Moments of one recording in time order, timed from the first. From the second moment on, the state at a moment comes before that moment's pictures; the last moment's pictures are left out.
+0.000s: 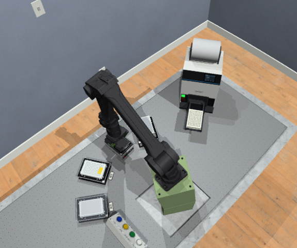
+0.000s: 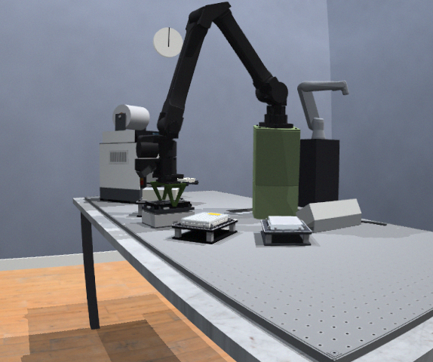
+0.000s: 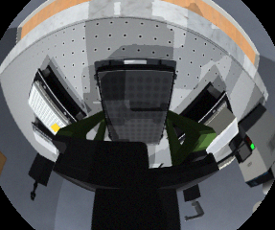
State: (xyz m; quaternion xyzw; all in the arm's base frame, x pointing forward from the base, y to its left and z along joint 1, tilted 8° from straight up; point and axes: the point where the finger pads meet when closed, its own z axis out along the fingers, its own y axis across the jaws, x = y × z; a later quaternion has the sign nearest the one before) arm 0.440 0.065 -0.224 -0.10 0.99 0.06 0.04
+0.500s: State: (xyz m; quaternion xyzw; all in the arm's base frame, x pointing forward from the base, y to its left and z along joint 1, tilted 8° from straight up) arm 0.440 0.065 -0.226 -0.10 0.99 0.06 0.04
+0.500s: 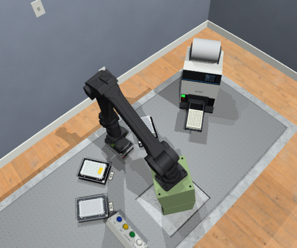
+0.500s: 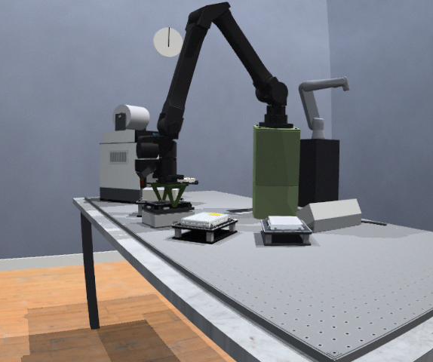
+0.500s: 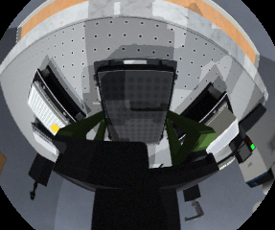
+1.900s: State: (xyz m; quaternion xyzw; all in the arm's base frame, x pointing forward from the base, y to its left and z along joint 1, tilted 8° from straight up) arm 0.441 0.065 -0.227 -0.10 0.99 0.06 0.04
